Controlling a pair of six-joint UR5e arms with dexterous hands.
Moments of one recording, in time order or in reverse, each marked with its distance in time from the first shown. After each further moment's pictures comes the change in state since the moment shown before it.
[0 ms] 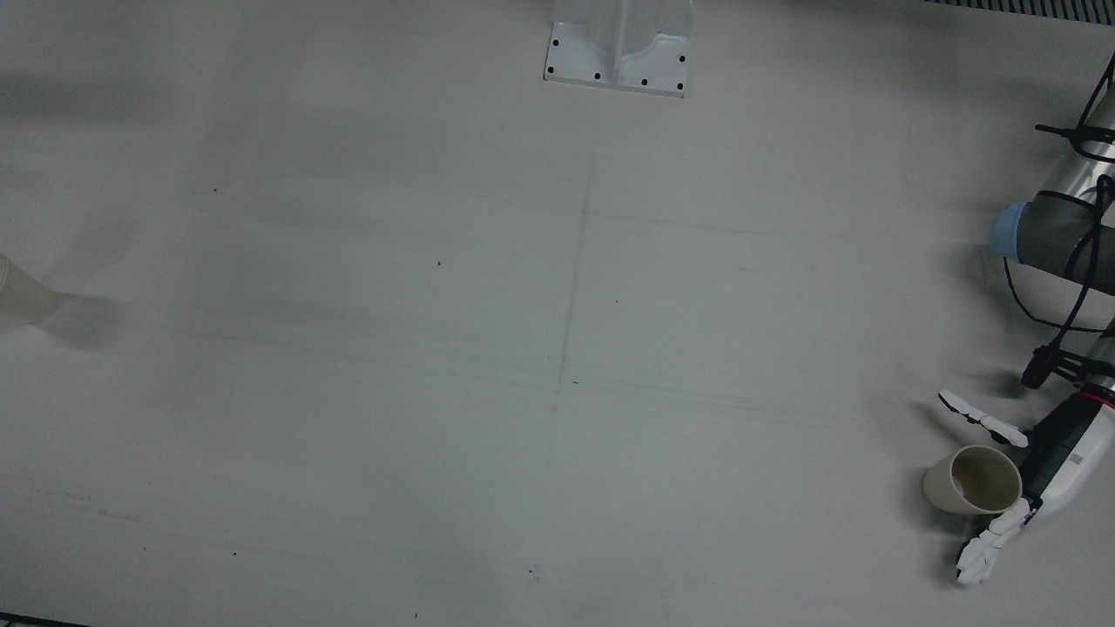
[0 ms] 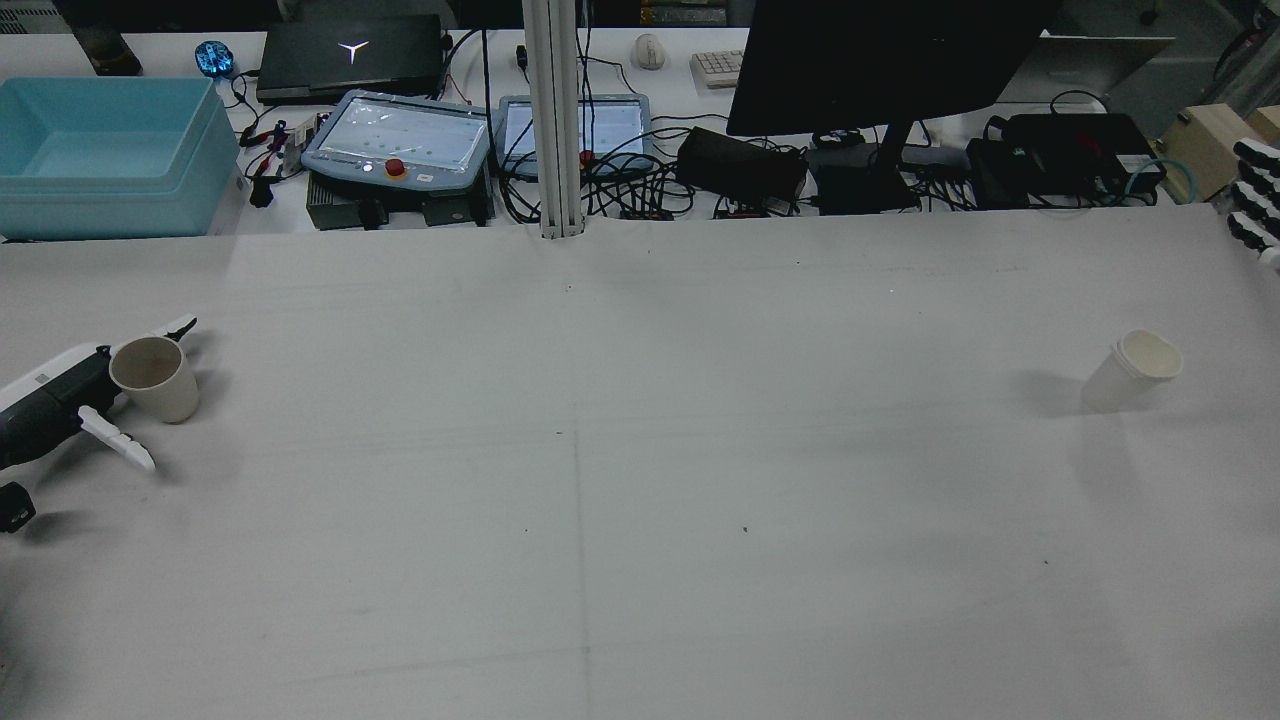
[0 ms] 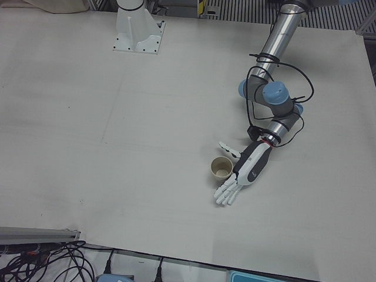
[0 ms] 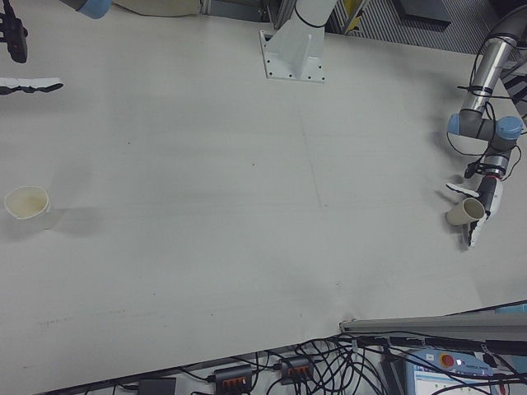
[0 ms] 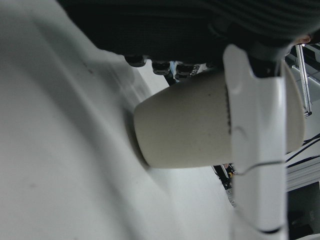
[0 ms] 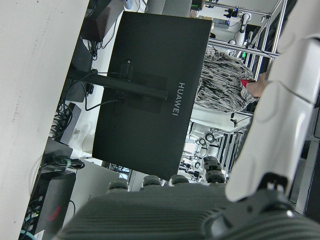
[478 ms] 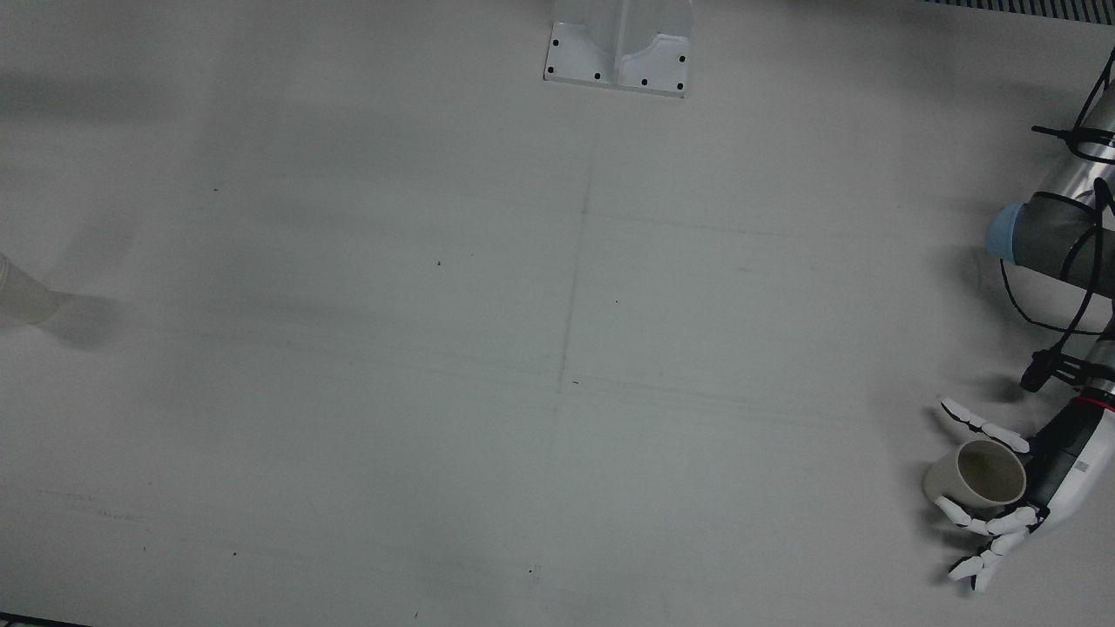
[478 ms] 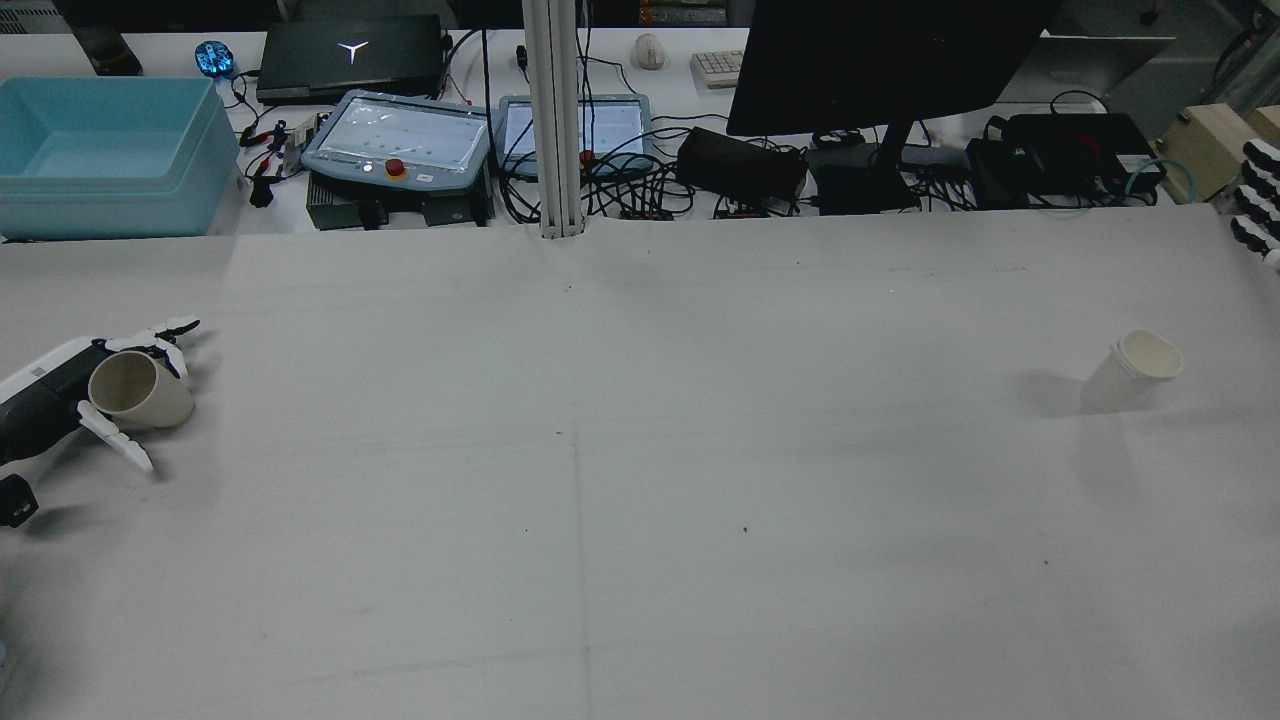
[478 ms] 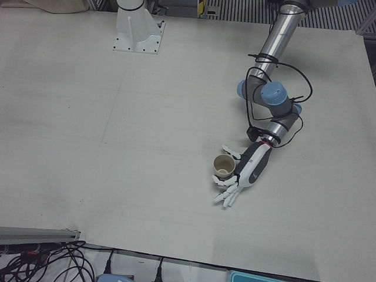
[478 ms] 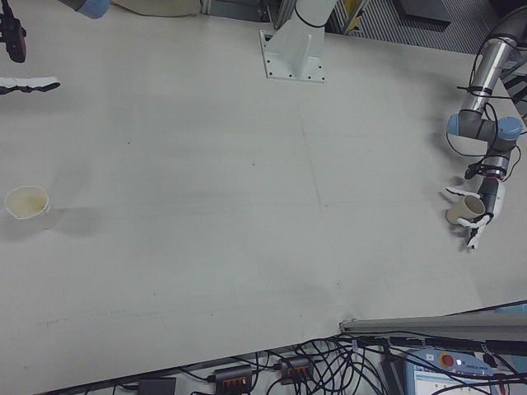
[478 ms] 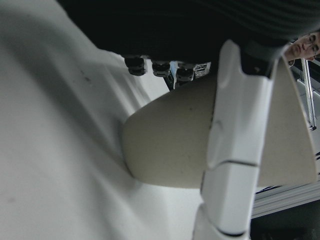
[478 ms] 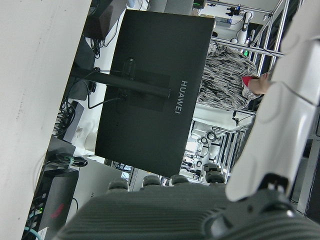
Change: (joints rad) left arm 0.000 -0.008 -0.001 0.029 -0.030 -0.046; right arm 0.000 -0.005 -0.003 0.000 0.001 0.000
